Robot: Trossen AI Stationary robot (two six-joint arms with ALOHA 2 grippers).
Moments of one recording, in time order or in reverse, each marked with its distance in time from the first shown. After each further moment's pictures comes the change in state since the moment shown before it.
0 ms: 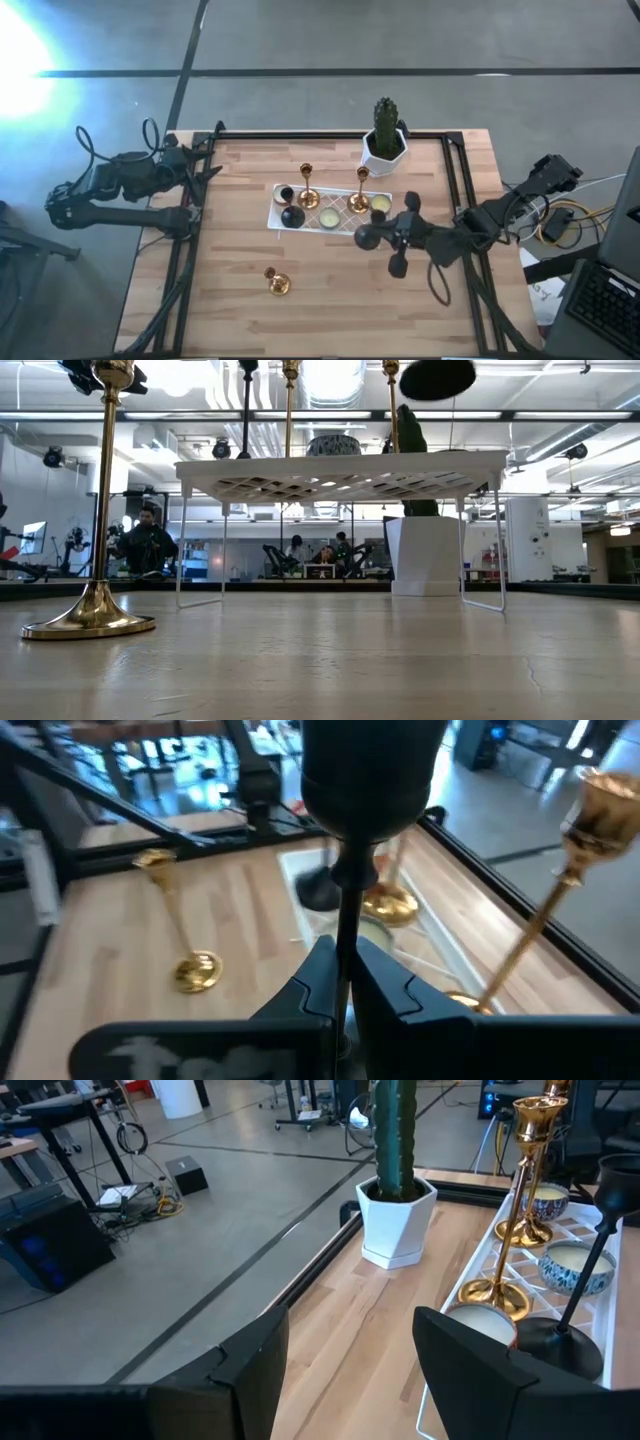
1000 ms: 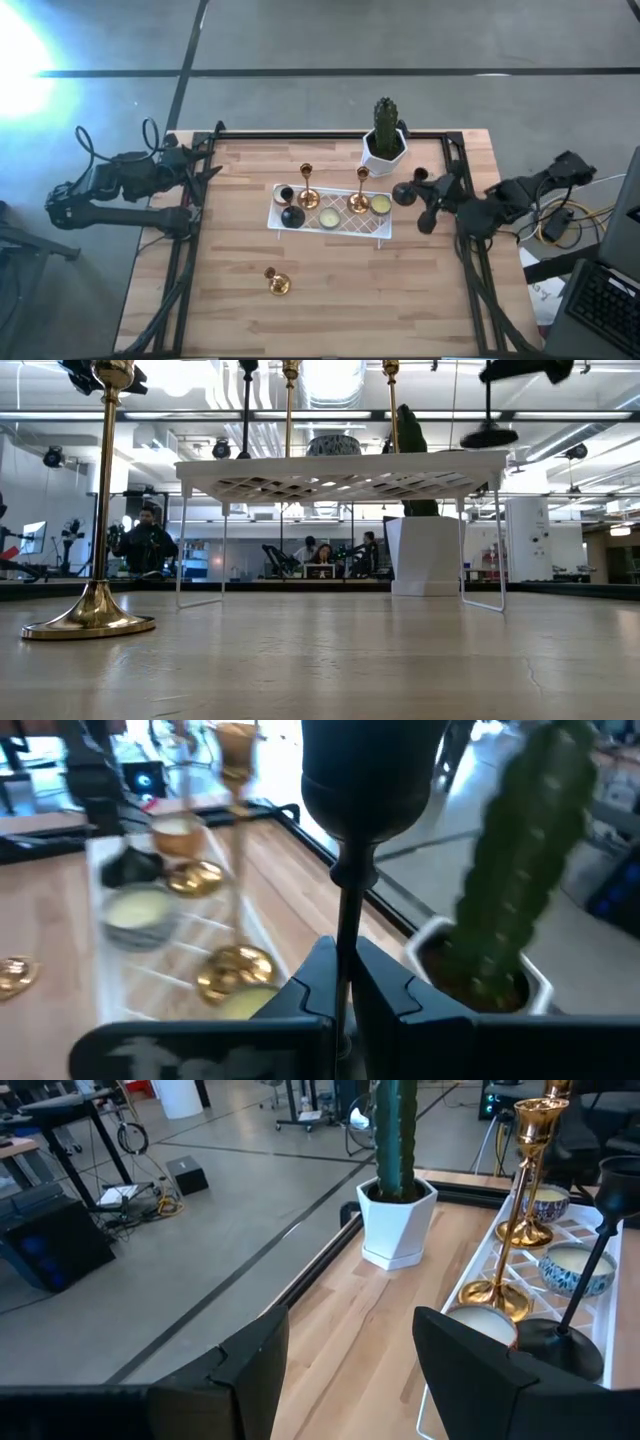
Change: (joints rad) left arm 0.001 0.001 0.001 0.001 0.000 -0.001; right arm -0.076 -0.408 -0.232 -0.269 0.211 0.040
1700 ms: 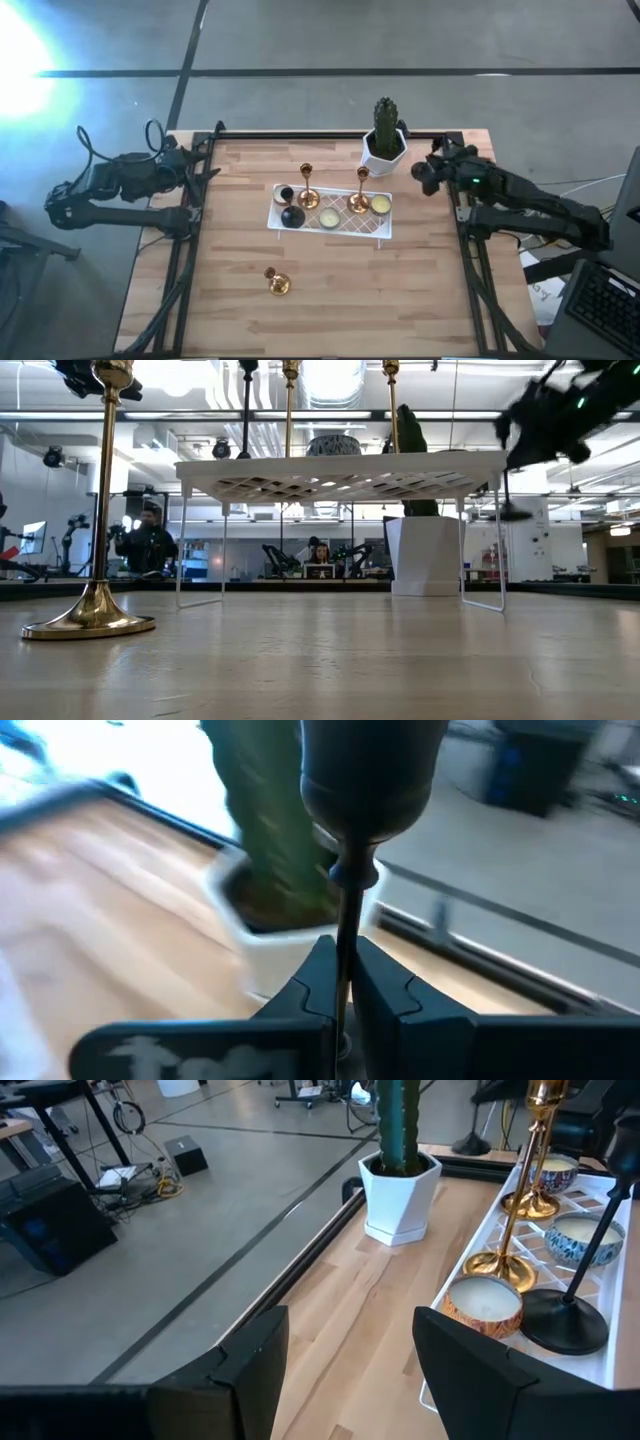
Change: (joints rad) left arm 0.000 0.000 0.013 -0.082 0.000 -0.020; right arm -0.810 -0.367 -0.367 0.158 -0.452 -0.168
